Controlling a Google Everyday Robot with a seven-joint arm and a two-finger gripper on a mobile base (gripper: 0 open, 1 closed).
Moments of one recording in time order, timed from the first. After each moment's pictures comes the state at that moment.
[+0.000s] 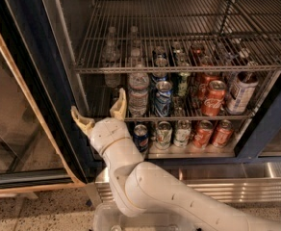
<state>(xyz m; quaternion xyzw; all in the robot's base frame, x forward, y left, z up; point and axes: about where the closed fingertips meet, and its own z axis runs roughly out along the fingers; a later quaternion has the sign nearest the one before) 0.539 0.113 0.844 -0.20 0.59 0.15 0.76</state>
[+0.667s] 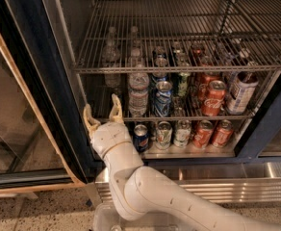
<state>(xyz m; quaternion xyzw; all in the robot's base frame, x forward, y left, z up) 0.540 0.108 0.825 -0.18 0.61 0.15 0.75</state>
